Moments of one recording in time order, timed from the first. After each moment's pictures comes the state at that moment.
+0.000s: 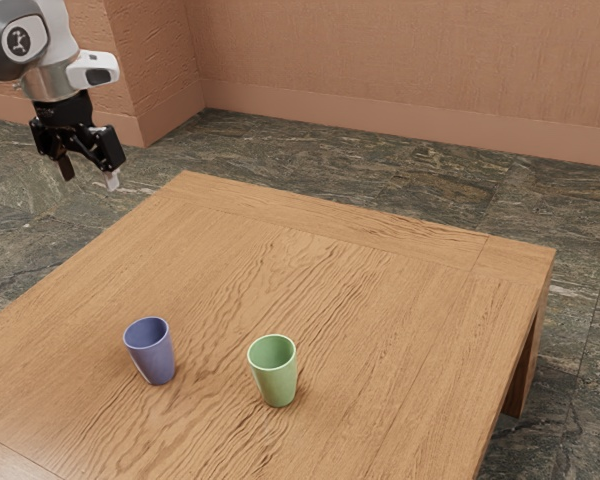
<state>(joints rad) 0.01 -0.14 0.18 -1.80 0.05 1.69 0.13</state>
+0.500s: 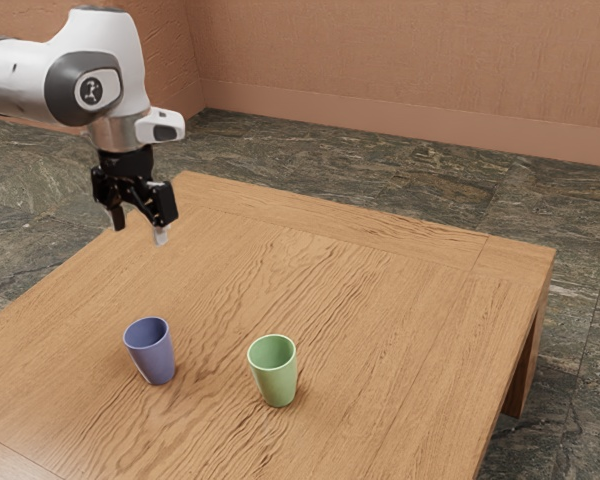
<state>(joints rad) -0.10 -0.09 0.13 -1.90 0.04 1.68 0.08</state>
